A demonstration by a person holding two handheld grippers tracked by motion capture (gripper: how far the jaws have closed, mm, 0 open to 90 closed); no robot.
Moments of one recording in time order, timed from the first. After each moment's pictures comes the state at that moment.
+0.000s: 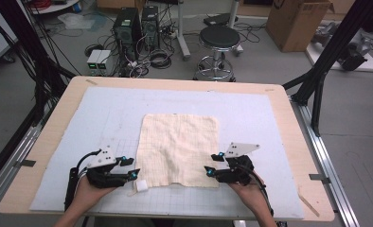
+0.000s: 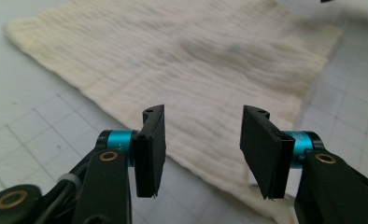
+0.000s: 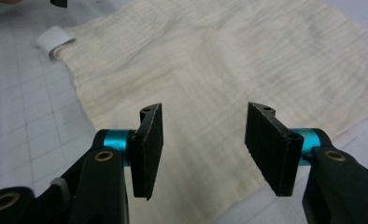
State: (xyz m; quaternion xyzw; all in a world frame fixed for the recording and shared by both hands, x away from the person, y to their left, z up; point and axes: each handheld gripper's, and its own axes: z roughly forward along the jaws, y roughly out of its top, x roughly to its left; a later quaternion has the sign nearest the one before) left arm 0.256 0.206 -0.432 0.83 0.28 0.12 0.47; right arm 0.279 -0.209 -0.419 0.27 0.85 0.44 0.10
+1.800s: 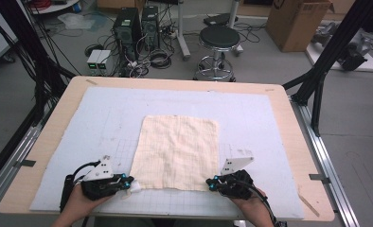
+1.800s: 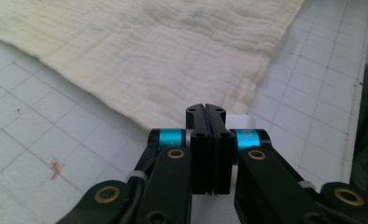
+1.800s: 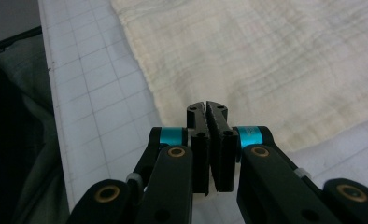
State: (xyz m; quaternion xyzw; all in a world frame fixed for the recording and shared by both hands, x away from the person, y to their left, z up) left arm 0.235 0.220 -0.436 0.86 0.24 0.10 0.45; right arm 0.248 -0.206 -0.432 0.24 0.88 0.40 0.04
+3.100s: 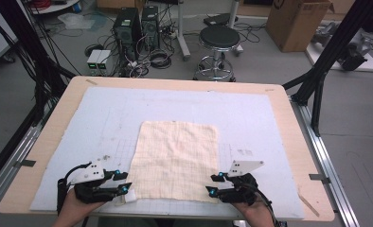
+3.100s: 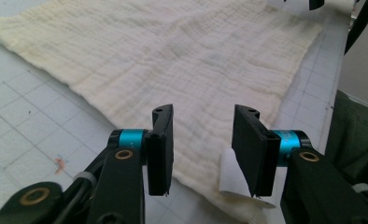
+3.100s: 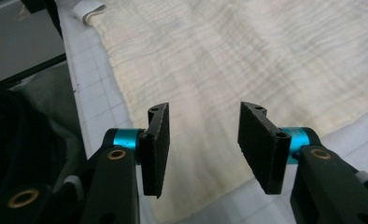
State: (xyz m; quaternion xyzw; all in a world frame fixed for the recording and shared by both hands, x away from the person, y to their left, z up) left arm 0.230 0.228 -0.430 0.83 0.26 0.09 0.49; right arm 0.238 -0.216 -0.429 0.26 0.85 0.45 0.04
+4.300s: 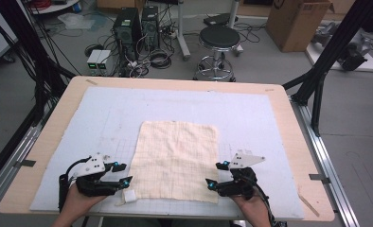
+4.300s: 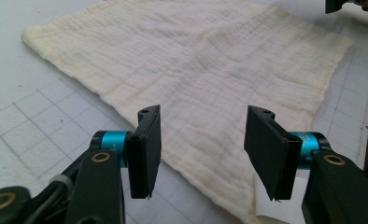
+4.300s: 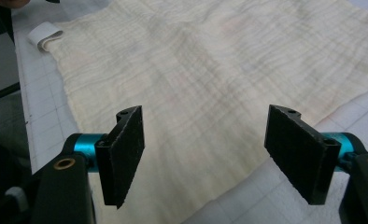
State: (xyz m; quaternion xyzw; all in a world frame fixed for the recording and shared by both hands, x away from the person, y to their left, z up) left arm 0.241 0.230 -0.430 0.82 0.28 0.12 0.50; right arm 0.253 -0.217 -0.431 0.30 0.83 0.46 0.08
